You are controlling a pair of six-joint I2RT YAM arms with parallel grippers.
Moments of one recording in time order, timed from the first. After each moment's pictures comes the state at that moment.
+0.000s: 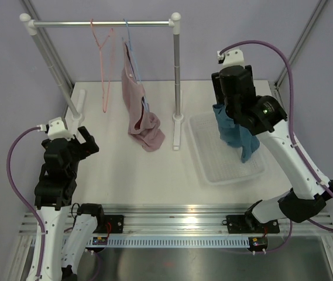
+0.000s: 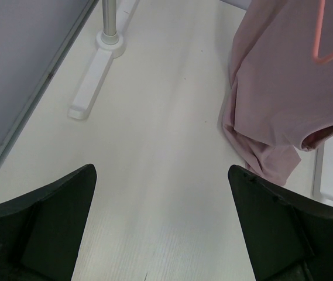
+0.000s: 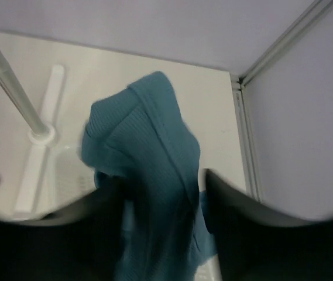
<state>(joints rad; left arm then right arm) -0.05 0.57 0.91 -0.70 -0.24 -0.29 0.65 1.43 1.93 -0.88 0.74 -0.01</state>
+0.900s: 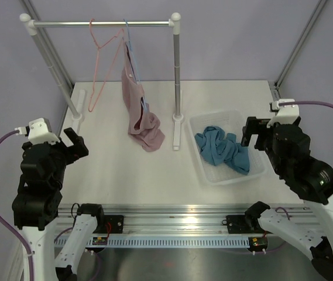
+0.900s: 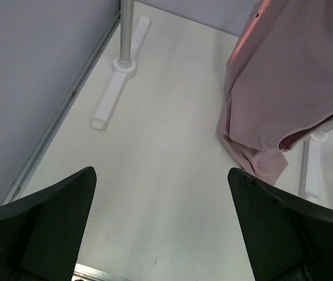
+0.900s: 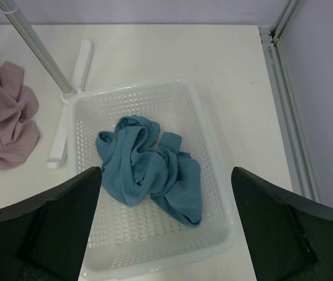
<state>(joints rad) -0.05 0.57 1.20 -0.93 -0.26 -0.26 0.61 0.83 1.37 -0.89 0.59 0.19</state>
